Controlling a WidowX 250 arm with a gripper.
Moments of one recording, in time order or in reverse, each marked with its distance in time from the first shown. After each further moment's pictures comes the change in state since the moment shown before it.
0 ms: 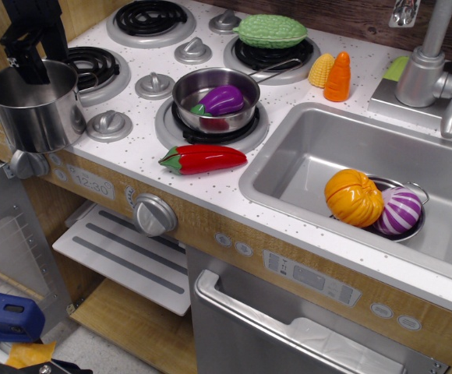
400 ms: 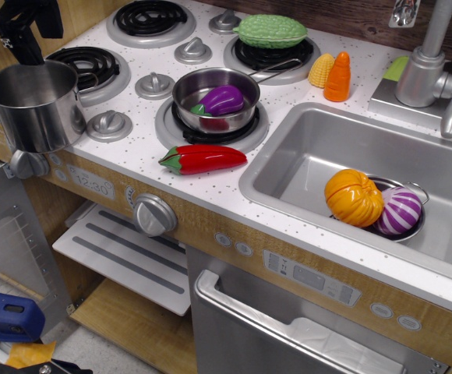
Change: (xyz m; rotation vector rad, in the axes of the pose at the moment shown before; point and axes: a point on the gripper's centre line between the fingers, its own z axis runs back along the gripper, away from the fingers) arm -0.001 0.006 0.024 0.060 0.033 -0.005
